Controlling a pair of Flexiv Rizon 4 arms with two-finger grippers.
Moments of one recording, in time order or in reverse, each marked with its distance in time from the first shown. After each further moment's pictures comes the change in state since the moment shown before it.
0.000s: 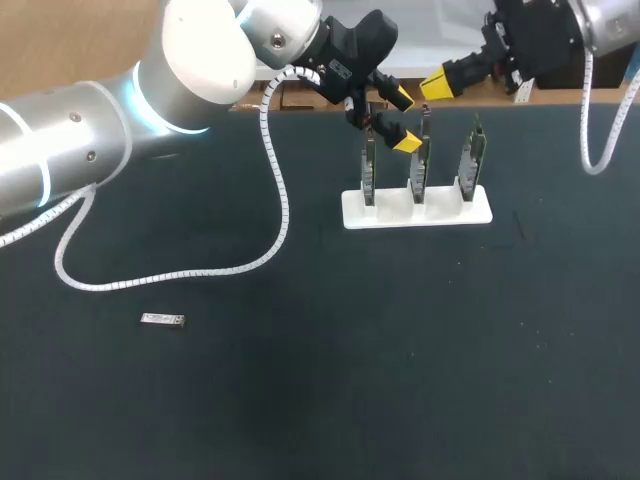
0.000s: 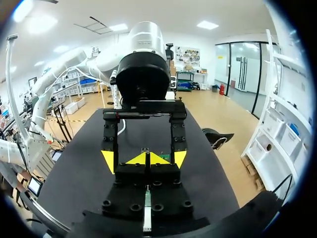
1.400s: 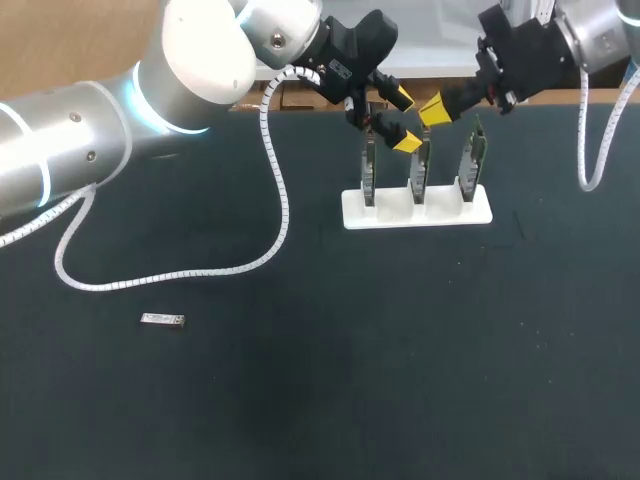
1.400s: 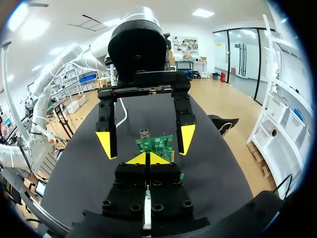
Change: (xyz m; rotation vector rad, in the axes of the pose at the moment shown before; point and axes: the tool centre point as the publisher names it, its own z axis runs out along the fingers) left arm 0.000 0.000 0.000 0.000 0.000 0.000; right arm 0.034 0.005 0.014 -0.026 0.070 0.079
